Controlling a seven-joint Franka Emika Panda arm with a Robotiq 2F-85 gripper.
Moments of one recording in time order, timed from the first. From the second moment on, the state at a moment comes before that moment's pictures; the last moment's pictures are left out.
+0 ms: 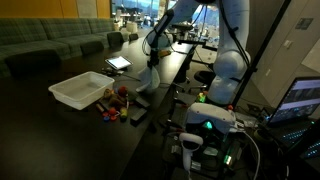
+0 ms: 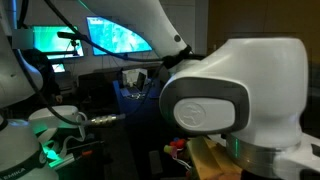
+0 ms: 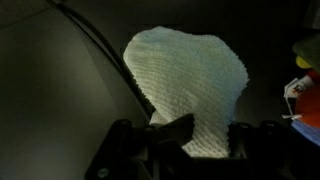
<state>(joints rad) -0.47 0.38 -0.15 -2.15 0.06 2.66 -0.32</state>
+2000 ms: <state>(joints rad) -0.28 0.29 -0.18 -2.34 -0.08 2.60 -0.24</state>
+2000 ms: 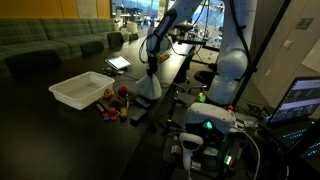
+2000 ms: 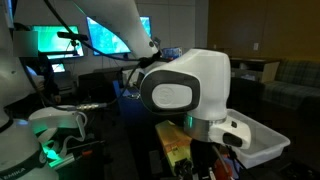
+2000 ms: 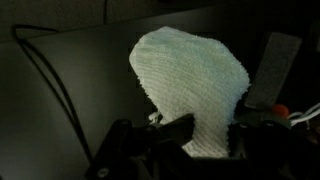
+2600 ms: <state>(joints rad) -0.28 0.54 -0.16 -2.25 -0.06 2.60 -0.23</state>
